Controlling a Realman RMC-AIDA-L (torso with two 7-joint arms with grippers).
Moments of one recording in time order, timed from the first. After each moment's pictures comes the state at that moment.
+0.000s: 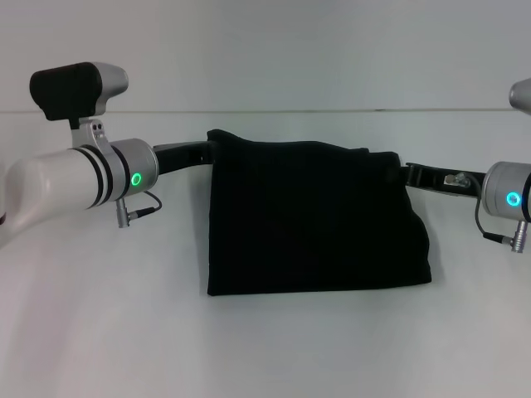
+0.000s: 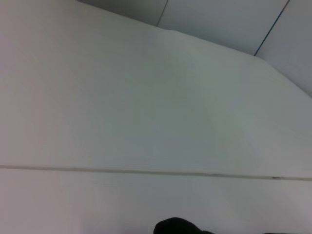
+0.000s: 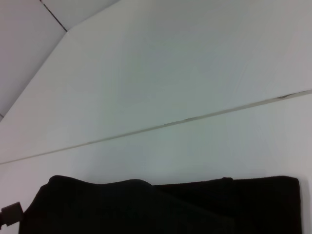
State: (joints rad) left arm -0.82 -2.14 0.87 0.41 1.88 0.60 -1.90; right arm 0.77 2.05 -0.75 -0.36 -2.00 -0.80 2.02
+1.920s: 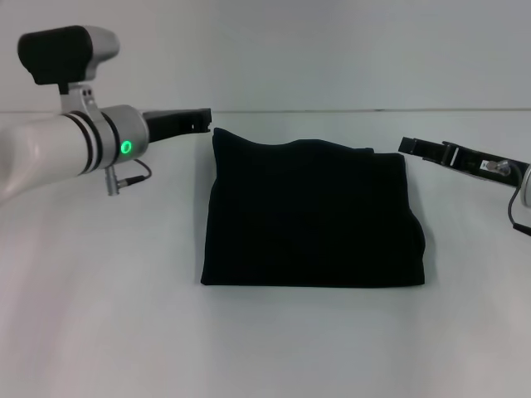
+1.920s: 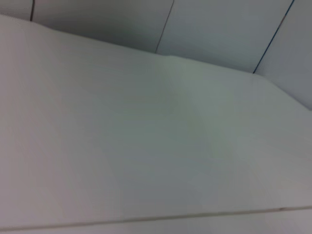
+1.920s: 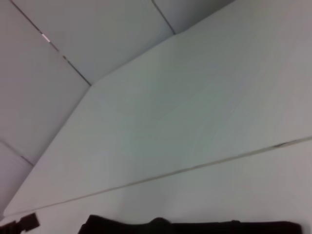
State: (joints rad) left arm -0.85 -2.10 0.87 0.44 1.89 0.60 -1.91; right arm 0.68 2.02 -0.76 -0.41 -1.79 -0.93 1.90
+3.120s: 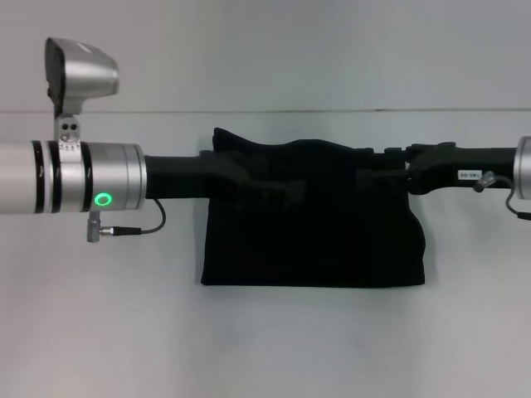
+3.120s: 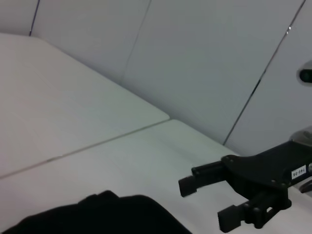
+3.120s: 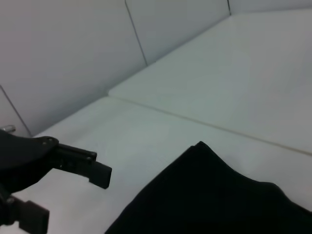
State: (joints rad) left arm -0.68 -2.10 0.91 0.73 1.91 1.34 -1.79; right arm 0.72 2.03 -0.76 -0.63 -2.07 -1.26 1.74
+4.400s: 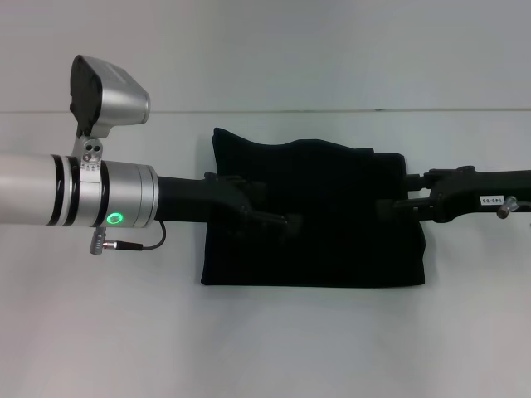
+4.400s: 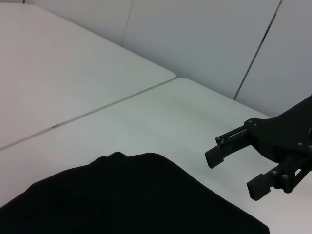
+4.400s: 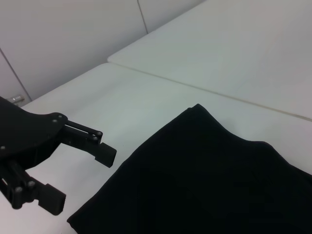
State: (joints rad) left arm -0.68 -2.11 0.98 0.73 1.99 1.28 -1.75; right arm 0.68 2.00 -0.78 -0.64 -2.12 -1.31 1.72
